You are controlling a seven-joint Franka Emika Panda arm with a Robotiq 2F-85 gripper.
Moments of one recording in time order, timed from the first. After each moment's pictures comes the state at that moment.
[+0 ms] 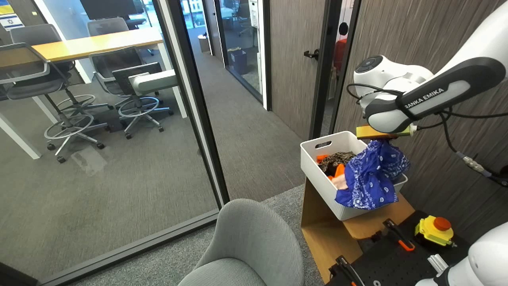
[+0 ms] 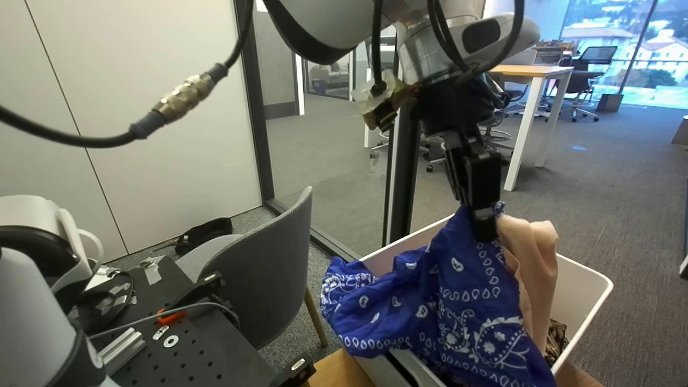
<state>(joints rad) -0.21 -0.13 -0.09 -2.50 -0.70 2.27 1.09</state>
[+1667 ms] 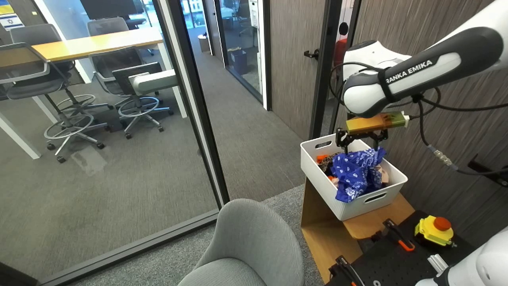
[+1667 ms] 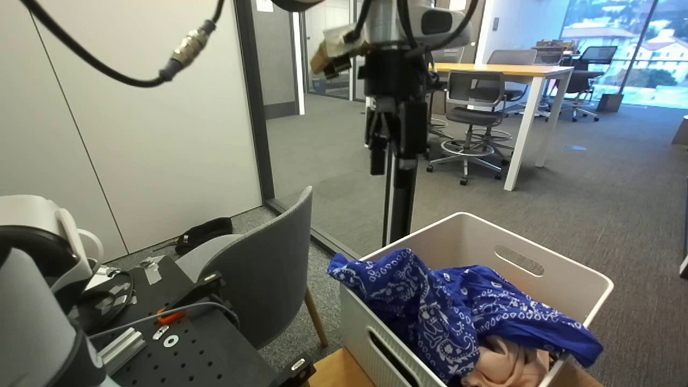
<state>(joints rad) -0.08 -0.22 -0.05 -2.48 -0.23 2.11 0.58</state>
